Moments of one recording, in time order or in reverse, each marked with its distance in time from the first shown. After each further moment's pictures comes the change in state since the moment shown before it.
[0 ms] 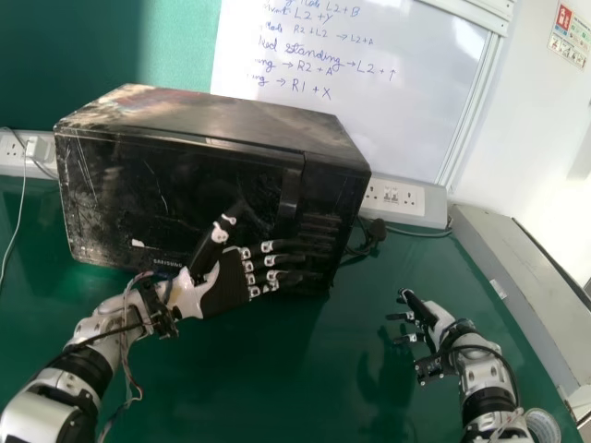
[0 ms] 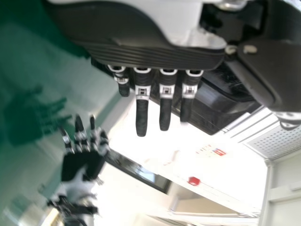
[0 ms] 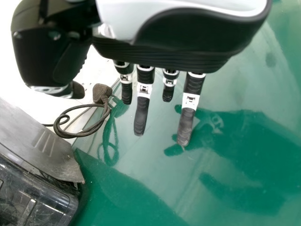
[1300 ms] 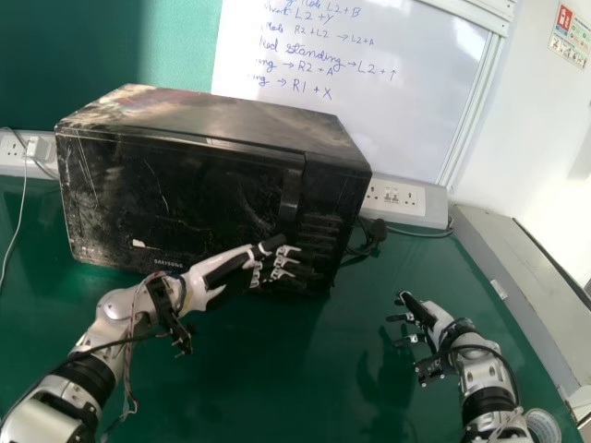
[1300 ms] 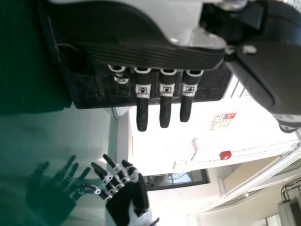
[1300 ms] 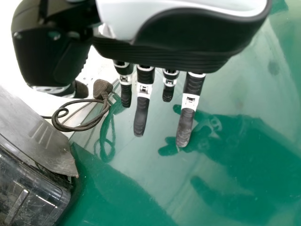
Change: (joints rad) left arm 0.056 0.003 -0.167 -0.080 0.239 -0.458 0.185; right arm -0.001 -0.002 0.030 -0.001 -0.032 -0.021 -0.001
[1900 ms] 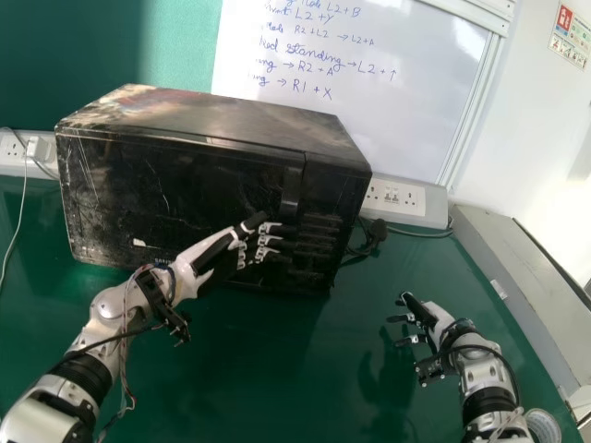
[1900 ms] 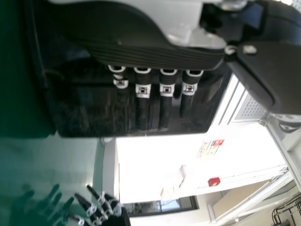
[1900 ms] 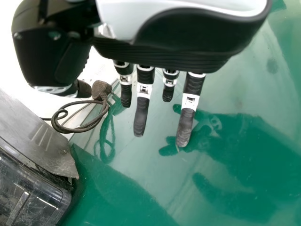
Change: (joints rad) left arm 0.000 0.006 0.031 0.014 0.029 -0.073 0.160; right arm 0.000 -0.001 -0.001 0.000 -0.001 0.005 0.001
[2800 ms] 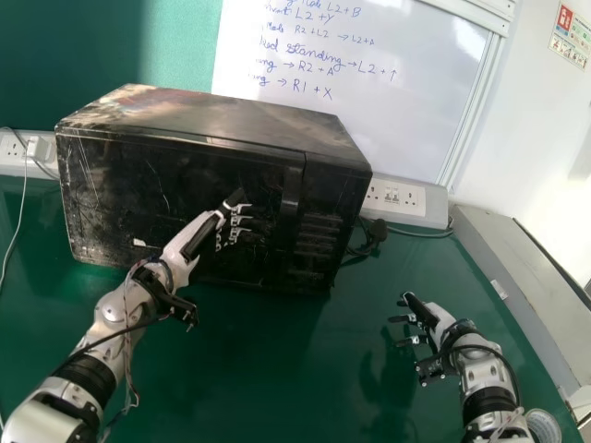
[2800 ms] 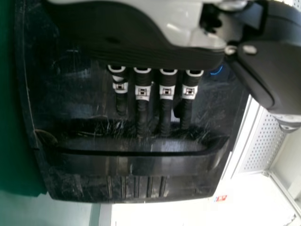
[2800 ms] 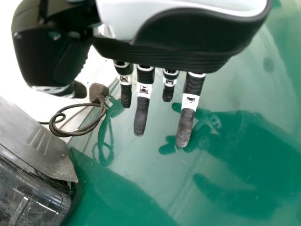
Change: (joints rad) left arm -0.001 -0.023 0.010 0.007 0.016 0.025 0.282; right arm -0.001 0.000 -0.012 0.000 0.009 0.019 -0.009
